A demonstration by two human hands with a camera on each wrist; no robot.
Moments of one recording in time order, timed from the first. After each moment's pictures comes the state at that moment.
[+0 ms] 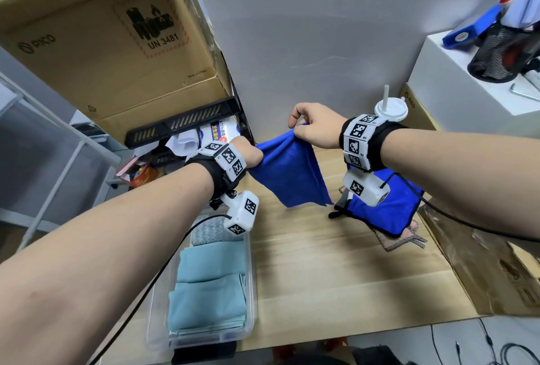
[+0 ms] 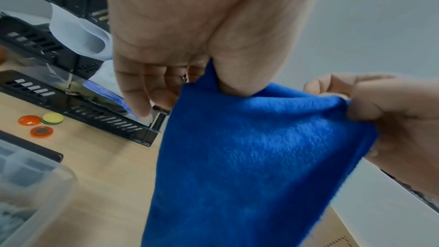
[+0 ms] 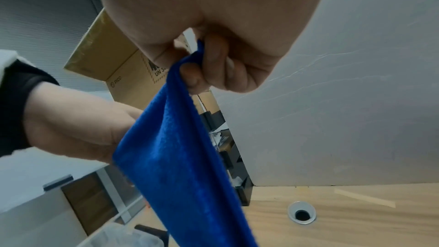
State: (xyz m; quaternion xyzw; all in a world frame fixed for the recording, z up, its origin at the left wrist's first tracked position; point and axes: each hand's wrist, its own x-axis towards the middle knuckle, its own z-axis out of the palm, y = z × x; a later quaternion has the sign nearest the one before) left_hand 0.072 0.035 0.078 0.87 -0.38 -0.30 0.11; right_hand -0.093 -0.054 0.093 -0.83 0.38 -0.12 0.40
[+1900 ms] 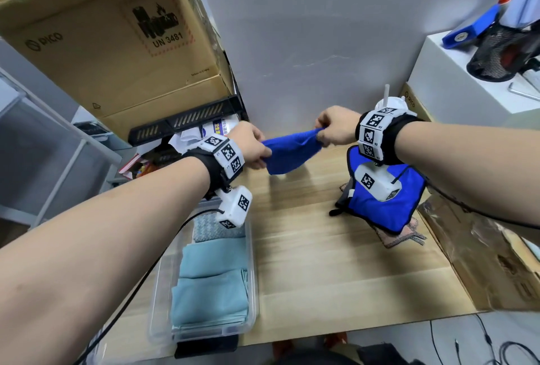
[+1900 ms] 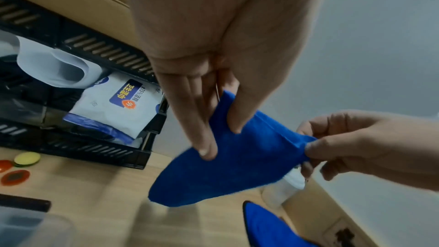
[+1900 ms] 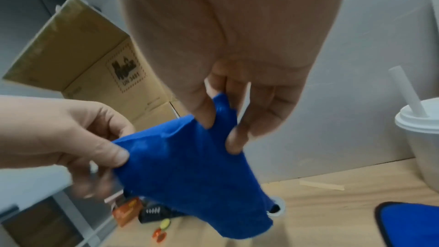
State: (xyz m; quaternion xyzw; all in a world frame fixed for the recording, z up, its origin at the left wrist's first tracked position) left_hand 0.077 0.037 0.086 0.80 -0.44 -0.35 0.20; right_hand -0.115 -0.077 0.082 -0.83 0.45 0.01 0.33
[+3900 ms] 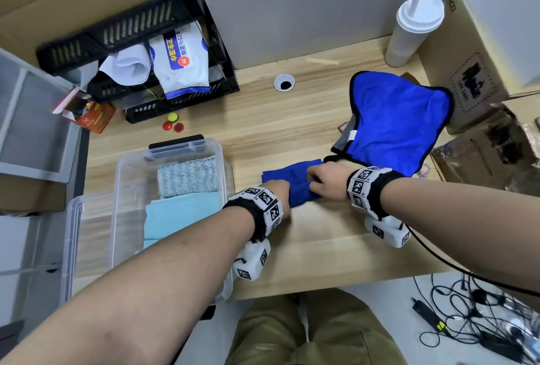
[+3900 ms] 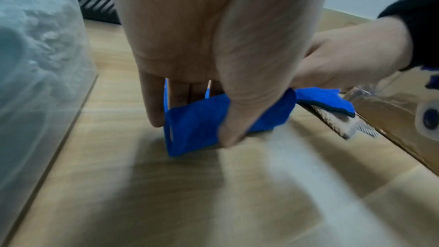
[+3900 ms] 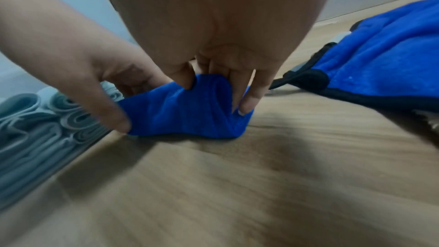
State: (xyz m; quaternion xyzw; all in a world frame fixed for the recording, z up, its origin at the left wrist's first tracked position) left_hand -0.012 0.102 -0.140 0.71 -0.55 -0.38 -0.23; right_hand -0.155 0.015 -0.157 -0.87 0.33 0.18 0.31
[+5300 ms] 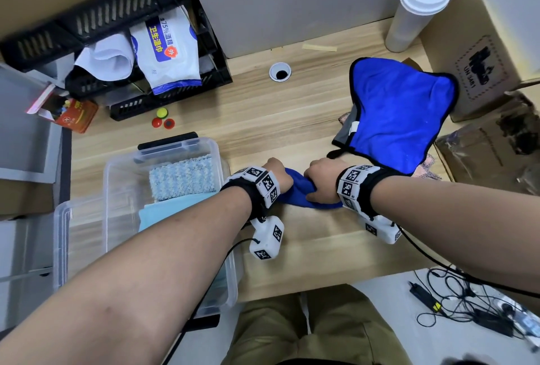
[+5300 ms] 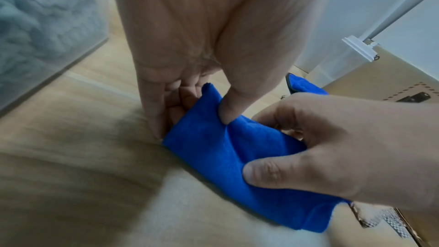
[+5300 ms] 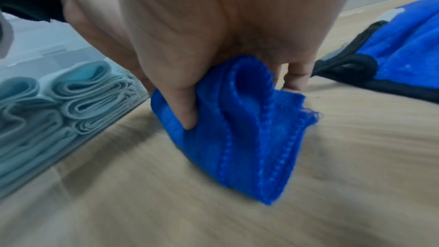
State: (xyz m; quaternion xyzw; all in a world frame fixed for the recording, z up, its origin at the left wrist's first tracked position) left_hand 0.004 0.065 -0.160 0.80 -0.38 -0.46 -0.10; right_hand -0.134 0.022 -0.156 -0.86 0.33 0.30 0.24
